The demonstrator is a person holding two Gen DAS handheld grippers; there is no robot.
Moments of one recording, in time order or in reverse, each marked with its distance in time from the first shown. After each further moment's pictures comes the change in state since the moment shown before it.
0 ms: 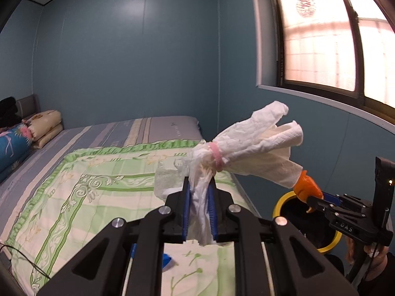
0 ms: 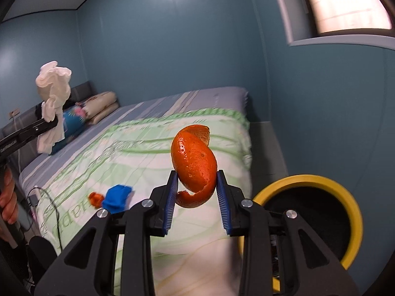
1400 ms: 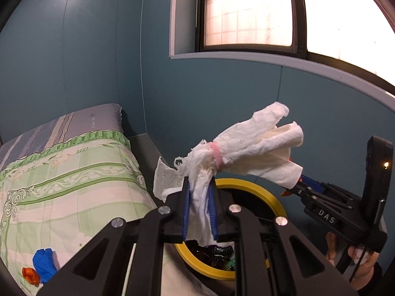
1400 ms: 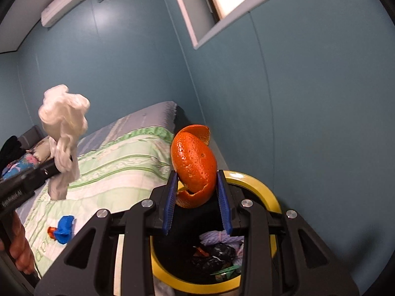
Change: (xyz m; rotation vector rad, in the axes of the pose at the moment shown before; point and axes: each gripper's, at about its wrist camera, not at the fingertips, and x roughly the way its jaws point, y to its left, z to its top) left arm 0.107 -0.201 -0.017 0.140 0.135 -0.351; right arm -0.050 -0.129 -0.023 0.257 -0.083 -0.307
